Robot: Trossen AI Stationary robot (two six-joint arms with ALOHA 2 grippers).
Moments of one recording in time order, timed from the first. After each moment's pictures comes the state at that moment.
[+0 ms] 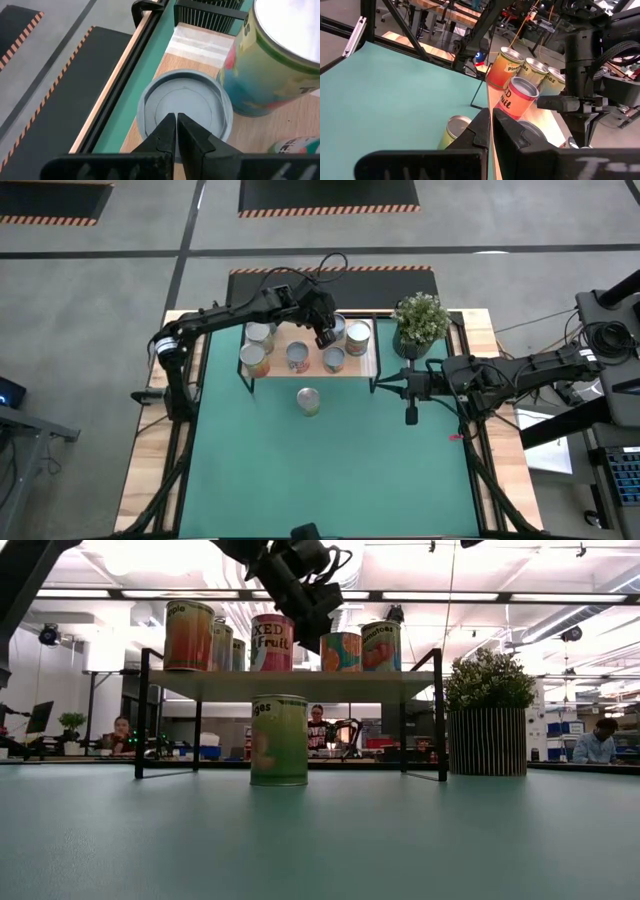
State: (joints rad) left arm 0.43 1.87 1.73 -0.66 -0.04 0.09; right arm 0.18 0.91 0.81 -0.10 0.23 -0.33
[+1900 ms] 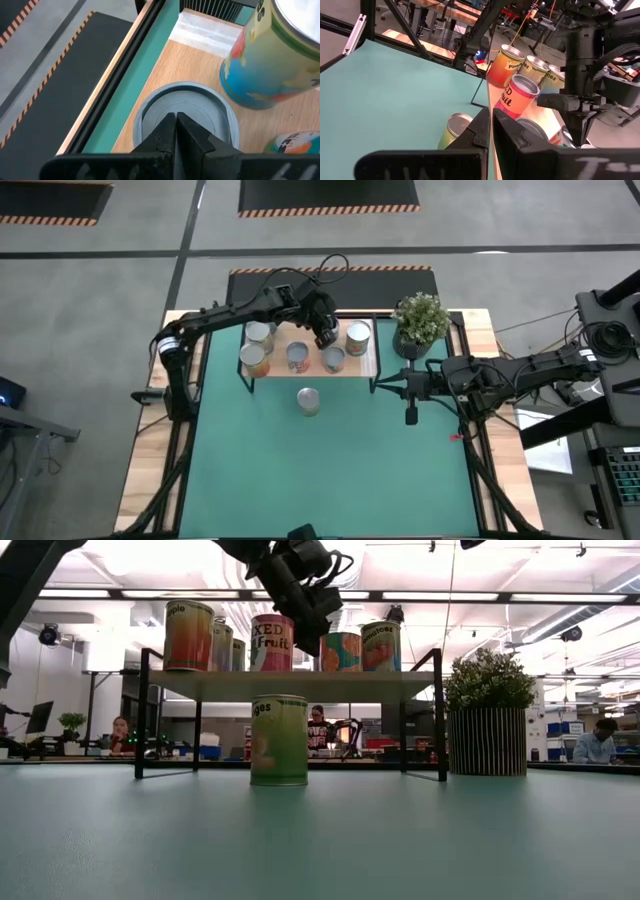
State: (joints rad) left arm 0.43 1.89 1.76 -0.73 -0.05 0.04; right arm 0.18 0.91 0.81 -0.11 0.23 -0.32
